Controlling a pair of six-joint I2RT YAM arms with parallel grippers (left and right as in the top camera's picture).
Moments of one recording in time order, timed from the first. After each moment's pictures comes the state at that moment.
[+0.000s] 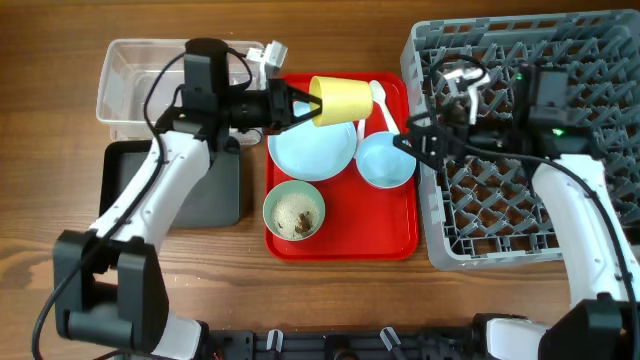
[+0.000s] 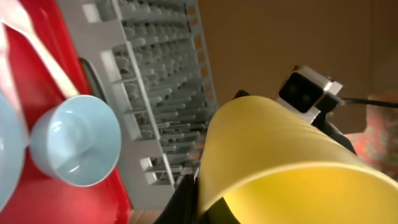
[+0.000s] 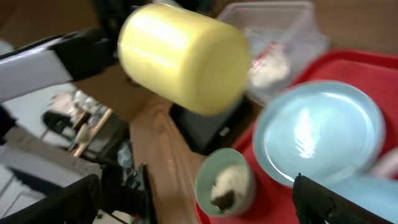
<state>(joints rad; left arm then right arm) -0.20 1.67 1.16 -0.10 1.17 -0.74 -0.04 1.45 1.12 -0.66 -1.25 -0.21</state>
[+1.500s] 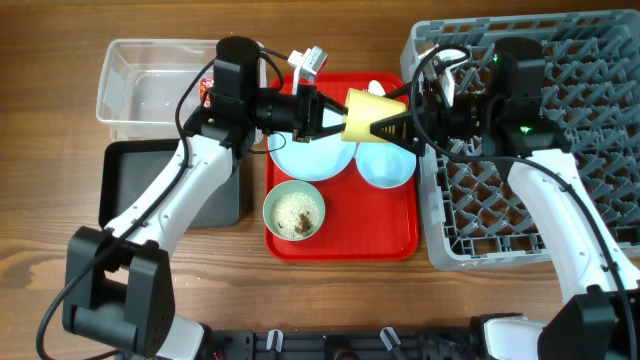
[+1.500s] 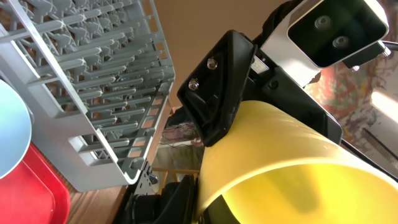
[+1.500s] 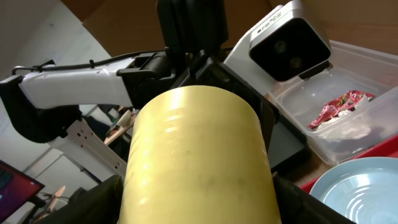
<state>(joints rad) -0.32 1.68 1.16 0.09 1.33 -0.92 0.09 1.48 1.12 -0.19 -1.43 0.10</state>
